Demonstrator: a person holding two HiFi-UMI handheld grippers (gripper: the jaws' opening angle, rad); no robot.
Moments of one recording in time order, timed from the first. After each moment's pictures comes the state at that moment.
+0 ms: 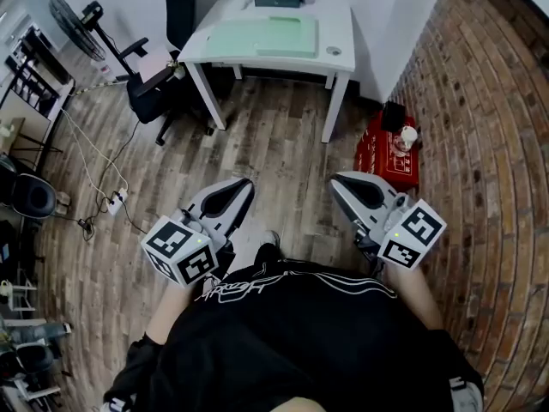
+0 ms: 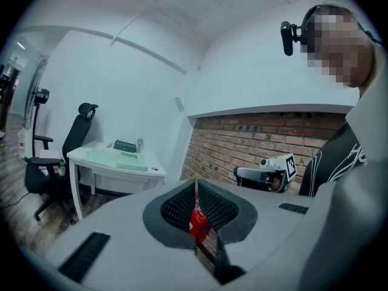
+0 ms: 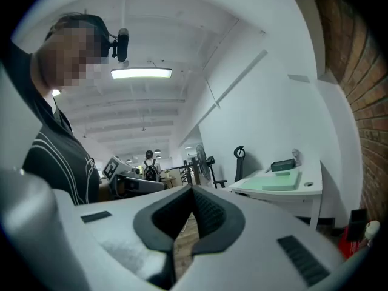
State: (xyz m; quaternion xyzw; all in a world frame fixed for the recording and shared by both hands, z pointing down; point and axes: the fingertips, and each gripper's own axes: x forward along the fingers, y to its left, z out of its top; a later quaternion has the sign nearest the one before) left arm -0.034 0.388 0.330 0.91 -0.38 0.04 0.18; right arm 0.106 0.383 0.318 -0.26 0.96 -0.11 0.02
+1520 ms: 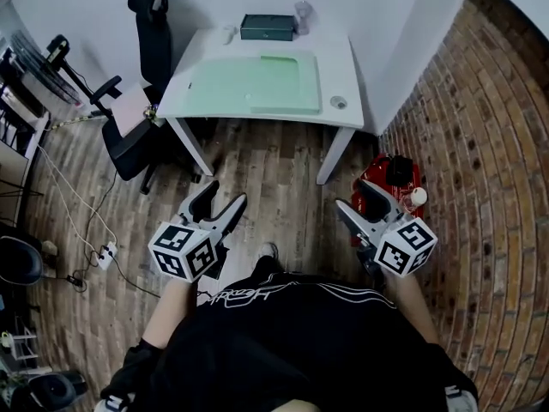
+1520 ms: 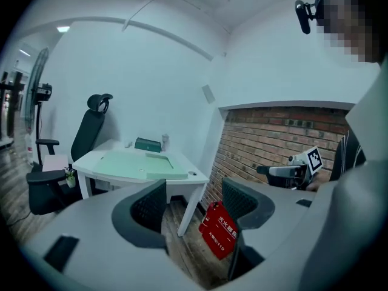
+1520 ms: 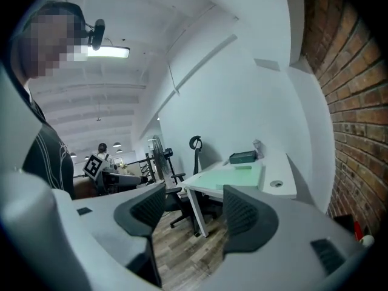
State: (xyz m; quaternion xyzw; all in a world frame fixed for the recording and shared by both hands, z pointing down) left arm -0.127 0.107 0.391 0.88 -0.43 0.08 0.20; right arm 0.105 0.128 0.382 -0.42 0.89 -0.17 -0.03
